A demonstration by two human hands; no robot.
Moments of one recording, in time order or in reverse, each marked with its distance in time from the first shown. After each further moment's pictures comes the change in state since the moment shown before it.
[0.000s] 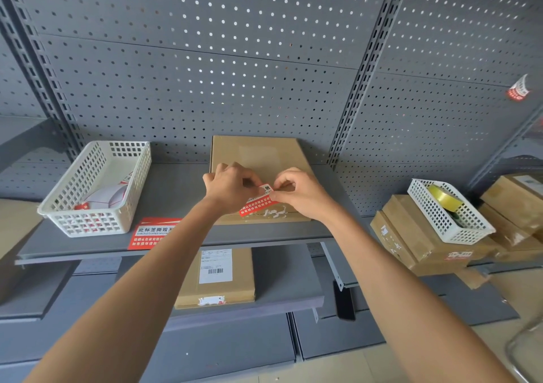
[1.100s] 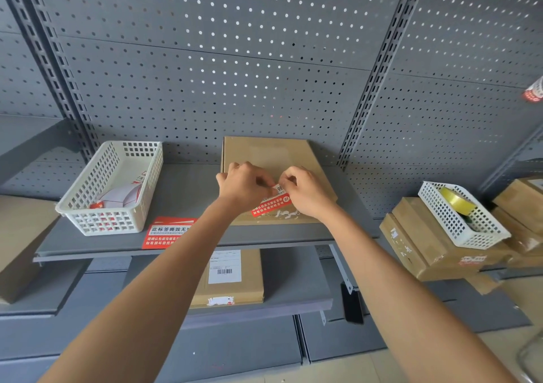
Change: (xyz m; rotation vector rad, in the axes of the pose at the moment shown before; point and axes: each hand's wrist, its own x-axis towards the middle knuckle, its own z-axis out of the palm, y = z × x) left_hand 0.003 0.002 -0.001 -0.042 0.017 -0.035; right_hand 0.011 -0.018 0.018 -0.132 0.081 0.035
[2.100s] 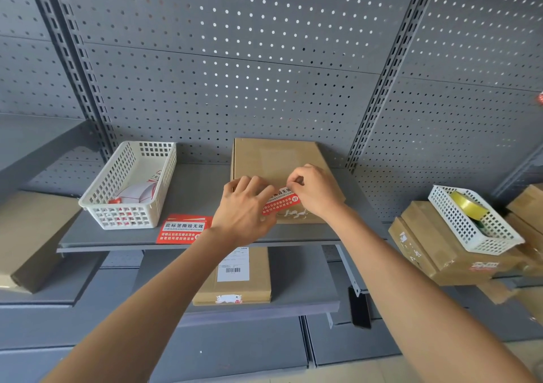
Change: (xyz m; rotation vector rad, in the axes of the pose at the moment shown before) left_hand -0.051 -0.035 0.013 0.419 0.186 0.408; right_hand -0.004 -0.009 -0.006 -0.213 0.076 -0.089
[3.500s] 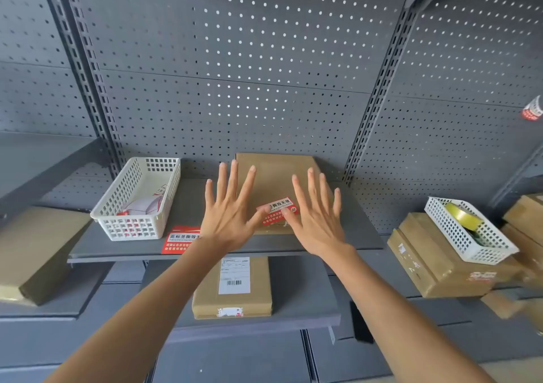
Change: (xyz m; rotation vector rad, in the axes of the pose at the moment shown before) left_hand -0.006 -0.018 -0.011 -0.064 0.051 -0.188; right_hand -0.048 0.015 0.026 -0.419 0.103 -0.075
